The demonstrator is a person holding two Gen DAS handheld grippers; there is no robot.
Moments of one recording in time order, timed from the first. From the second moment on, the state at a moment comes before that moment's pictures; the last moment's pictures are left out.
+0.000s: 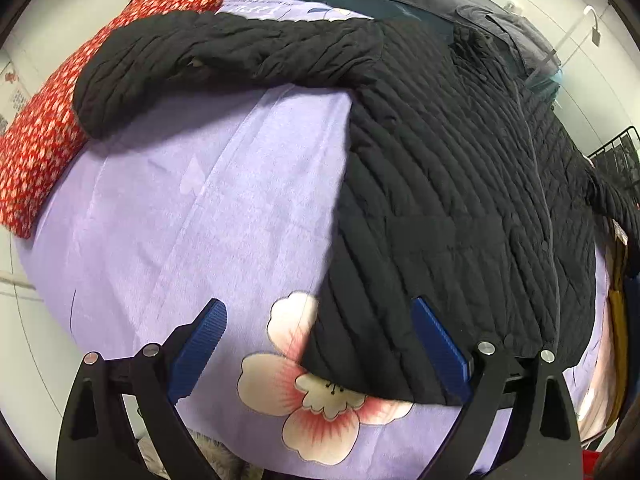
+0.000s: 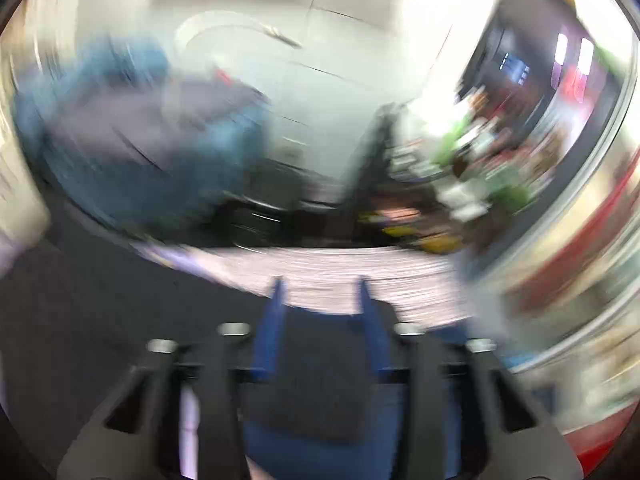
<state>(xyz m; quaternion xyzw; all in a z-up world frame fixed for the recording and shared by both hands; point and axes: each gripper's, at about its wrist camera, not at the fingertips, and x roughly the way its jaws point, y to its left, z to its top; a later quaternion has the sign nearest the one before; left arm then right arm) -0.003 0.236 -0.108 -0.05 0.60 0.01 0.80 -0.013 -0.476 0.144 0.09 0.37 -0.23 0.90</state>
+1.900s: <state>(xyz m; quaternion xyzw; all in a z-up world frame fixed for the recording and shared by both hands) -0.048 0.244 -0.173 -0.04 0.71 -0.02 0.71 -0.157 -0.278 -0.092 0.18 0.68 0.01 0.71</state>
